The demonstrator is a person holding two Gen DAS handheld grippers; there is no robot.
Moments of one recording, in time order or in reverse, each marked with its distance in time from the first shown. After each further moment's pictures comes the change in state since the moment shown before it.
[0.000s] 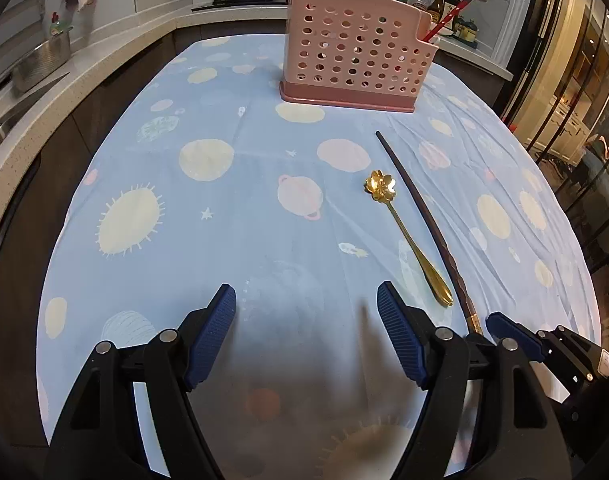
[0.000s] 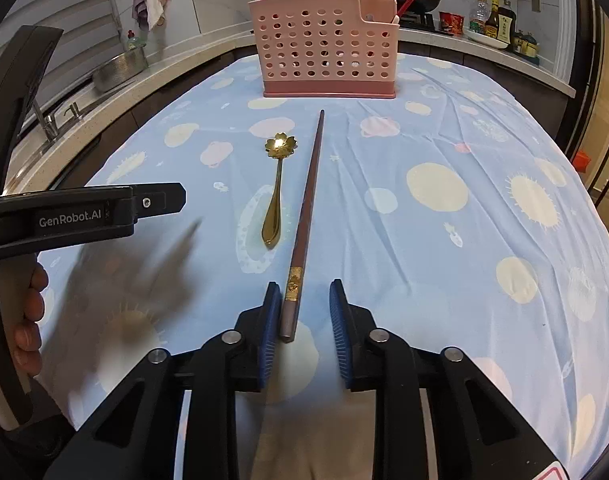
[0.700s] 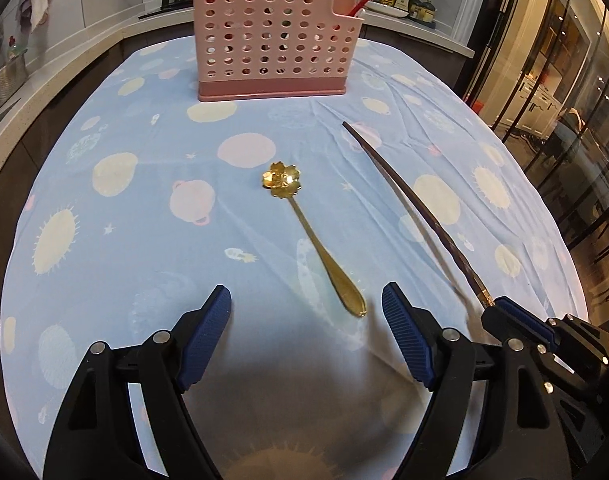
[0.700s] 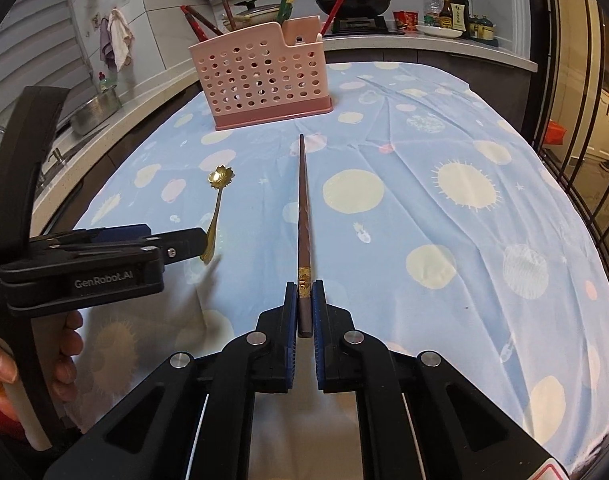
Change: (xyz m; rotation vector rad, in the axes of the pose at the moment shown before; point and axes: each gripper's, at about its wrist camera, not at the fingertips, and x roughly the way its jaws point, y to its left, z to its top) left arm 0.020 -0.062 0.005 0.095 0.025 -0.096; right arm -0.031 -0.053 -0.004 0.137 -0.058 -0.022
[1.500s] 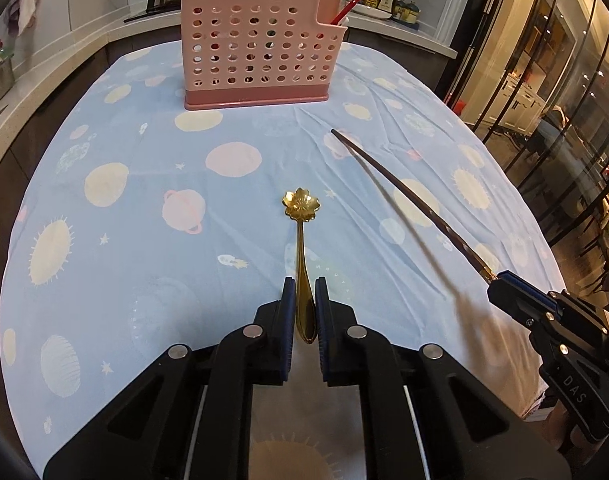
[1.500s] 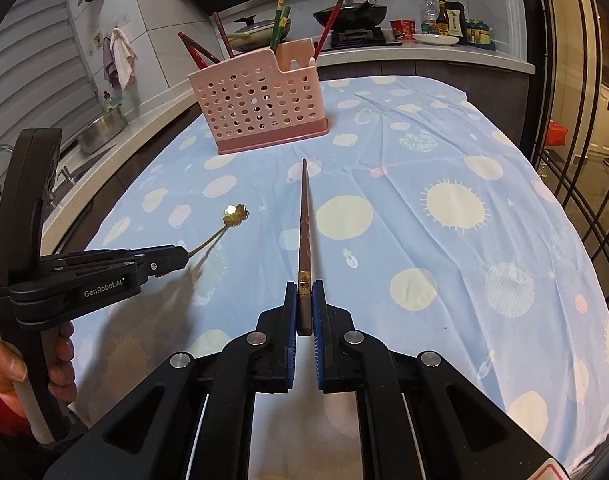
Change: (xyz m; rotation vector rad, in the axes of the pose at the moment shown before) left arm -0.020 0.003 0.003 0.020 -0.009 -0.061; right arm -0.017 -0.010 0.015 0.023 -0.046 0.041
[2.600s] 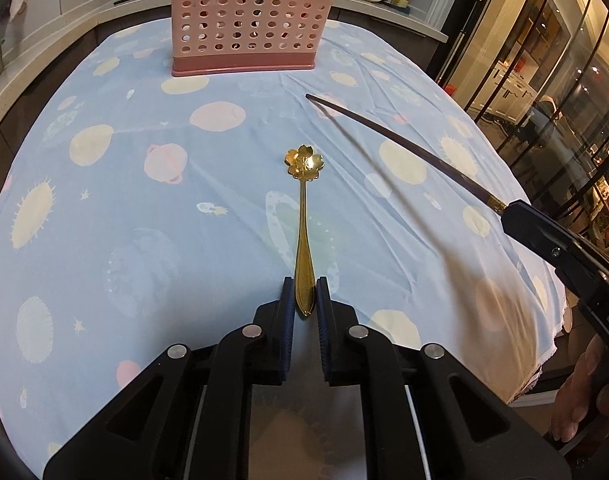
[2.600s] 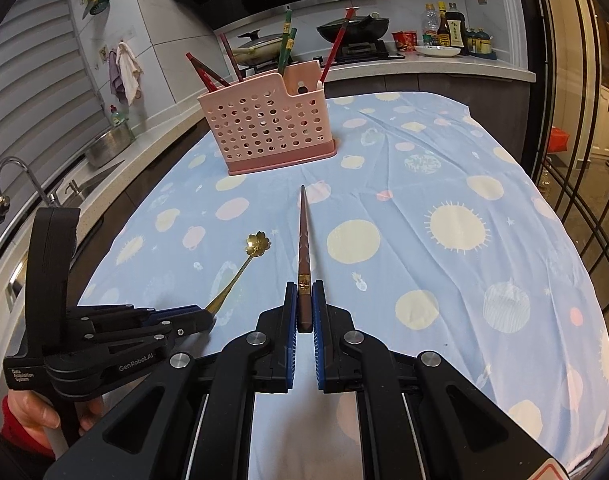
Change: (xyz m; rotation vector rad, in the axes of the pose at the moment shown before) left arm 0.004 -0.003 -0.024 -0.002 0.063 -0.050; right arm -0.012 0.004 0.009 0.011 -0.036 0.021
